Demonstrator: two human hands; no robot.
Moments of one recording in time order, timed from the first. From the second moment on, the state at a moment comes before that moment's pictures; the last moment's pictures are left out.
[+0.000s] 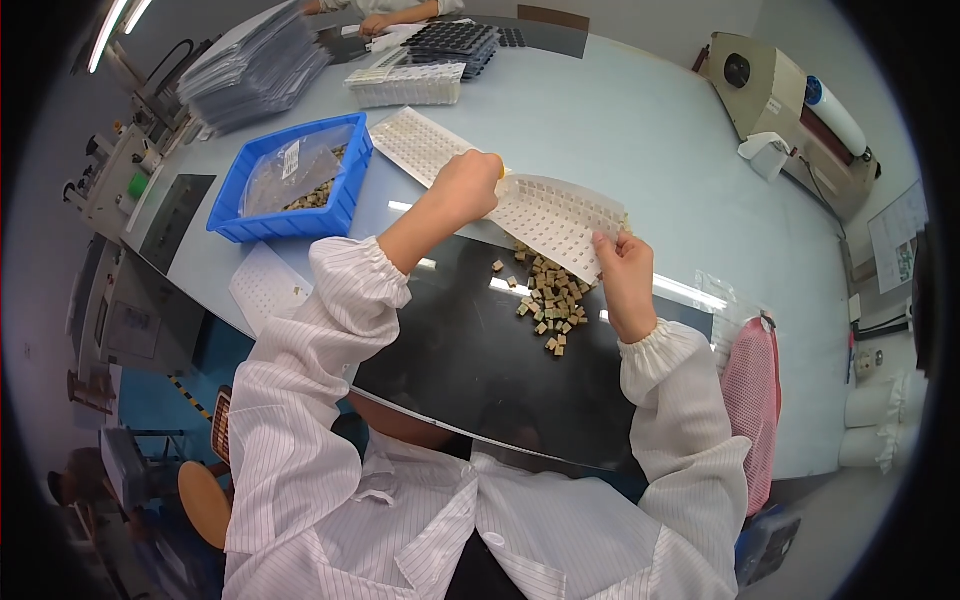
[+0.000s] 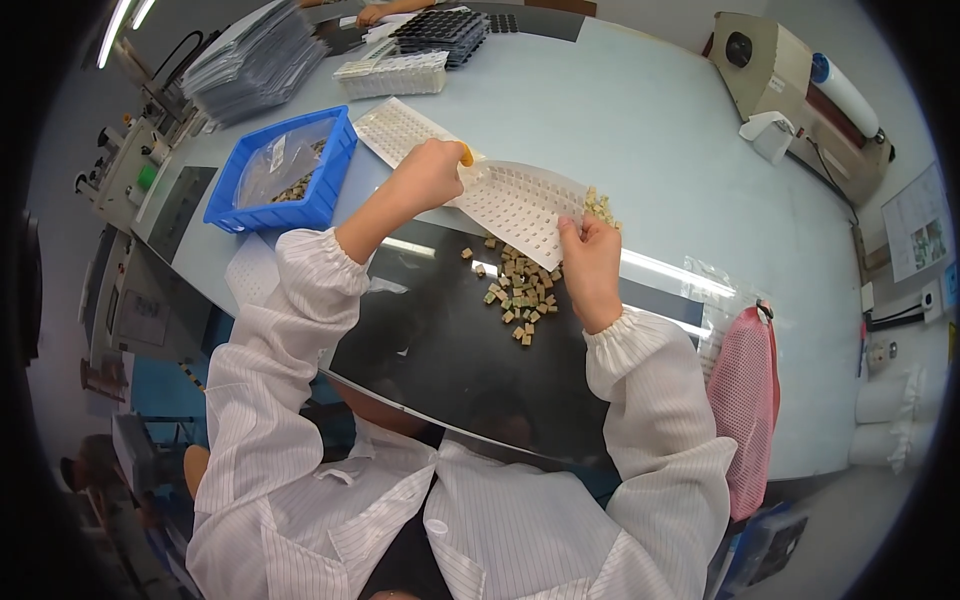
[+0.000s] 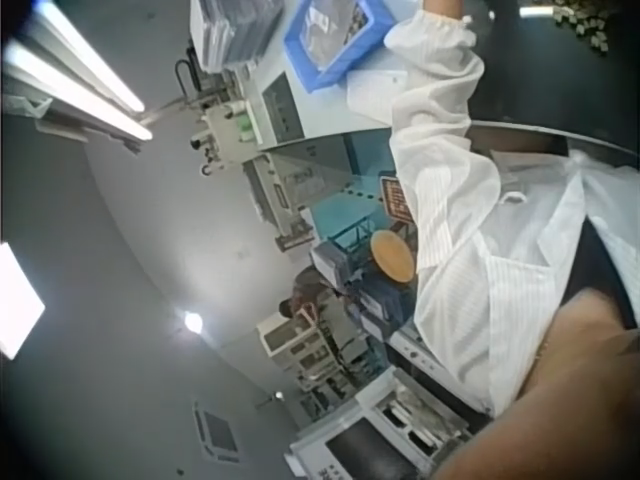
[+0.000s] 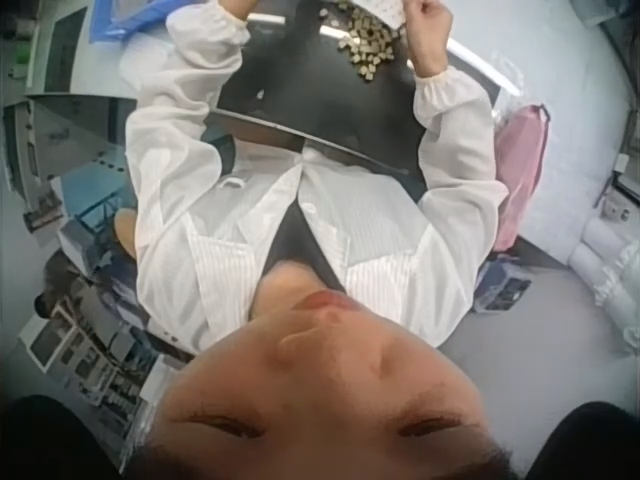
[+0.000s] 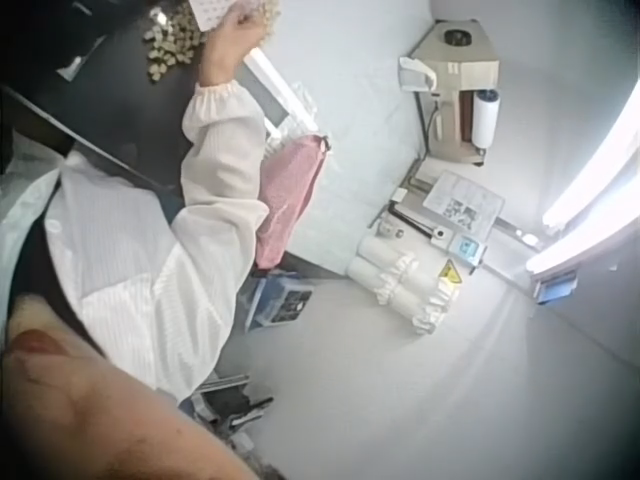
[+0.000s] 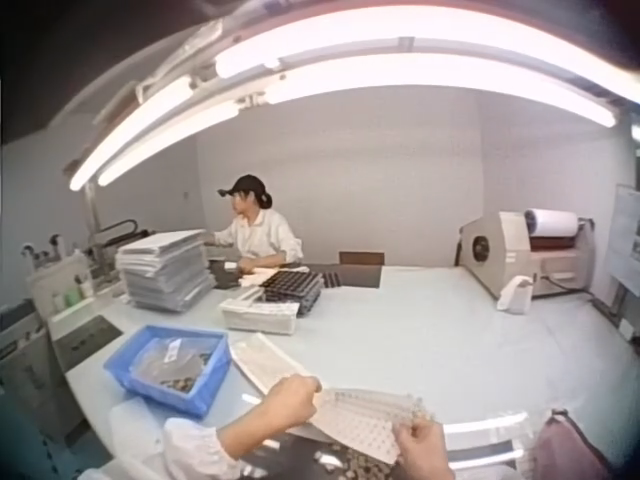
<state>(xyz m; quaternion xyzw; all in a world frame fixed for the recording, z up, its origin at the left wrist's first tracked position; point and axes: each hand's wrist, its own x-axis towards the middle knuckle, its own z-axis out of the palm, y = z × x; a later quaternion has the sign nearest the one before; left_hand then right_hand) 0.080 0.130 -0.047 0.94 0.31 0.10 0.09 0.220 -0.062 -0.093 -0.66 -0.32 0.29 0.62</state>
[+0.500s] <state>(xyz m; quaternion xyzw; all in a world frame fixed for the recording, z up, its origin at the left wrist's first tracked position) 0.079 0.125 -0.042 0.93 0.31 0.12 0.16 0.203 -0.061 -0.090 -0.58 -0.23 0.42 0.66</state>
